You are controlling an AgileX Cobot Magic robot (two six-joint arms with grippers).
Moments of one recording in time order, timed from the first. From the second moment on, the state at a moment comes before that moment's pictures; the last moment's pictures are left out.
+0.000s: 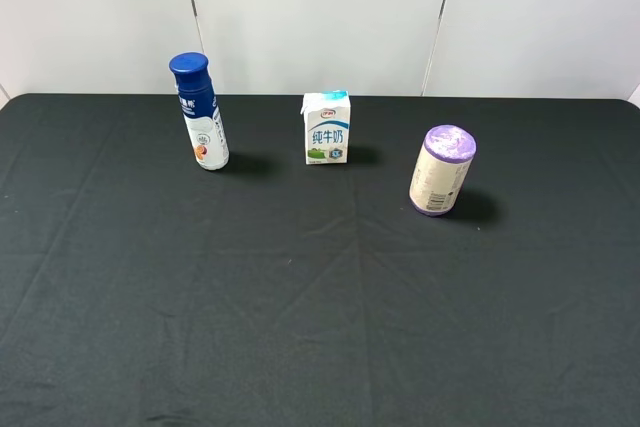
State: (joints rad) left arm -0.06 0.00 -0.49 0.06 1.06 -0.03; right arm 0.05 0.00 -0.49 -0.05 1.03 0.04
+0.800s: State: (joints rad) left arm -0.06 0.00 -0.49 0.06 1.06 -0.03; right arm 0.05 0.33 -0.73 0.00 1.04 0.00
